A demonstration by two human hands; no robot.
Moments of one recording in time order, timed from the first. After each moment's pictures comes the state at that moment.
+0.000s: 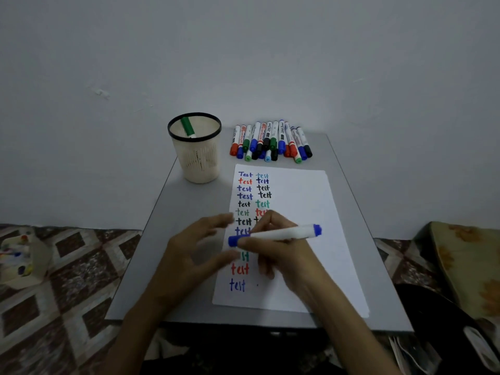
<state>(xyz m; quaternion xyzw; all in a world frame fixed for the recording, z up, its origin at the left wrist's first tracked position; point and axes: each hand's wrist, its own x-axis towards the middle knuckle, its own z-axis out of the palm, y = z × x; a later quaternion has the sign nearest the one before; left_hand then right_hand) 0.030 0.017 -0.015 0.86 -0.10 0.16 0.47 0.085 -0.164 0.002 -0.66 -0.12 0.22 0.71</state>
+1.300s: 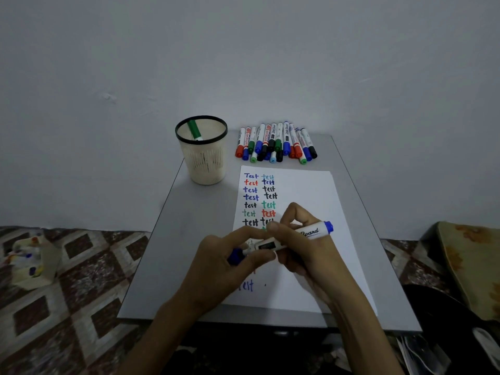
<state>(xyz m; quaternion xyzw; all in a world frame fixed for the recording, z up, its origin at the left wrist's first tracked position) 0.031 -0.016 -0.007 0.83 -0.18 0.19 0.49 0.070 -0.178 0.027 -0.63 -0.15 0.17 0.74</state>
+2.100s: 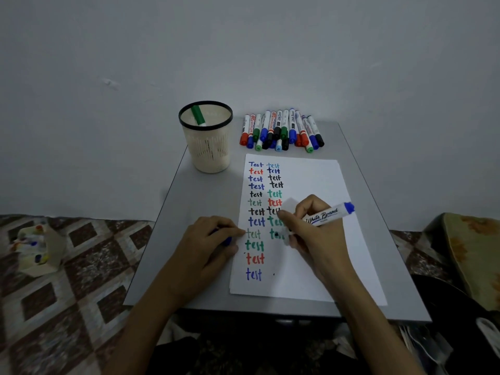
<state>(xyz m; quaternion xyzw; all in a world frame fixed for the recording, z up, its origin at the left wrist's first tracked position) 0.030 0.038 -0.041 0.93 -0.16 0.15 0.29 0.090 -0.176 -0.008 -0.63 -0.07 0.06 0.77</state>
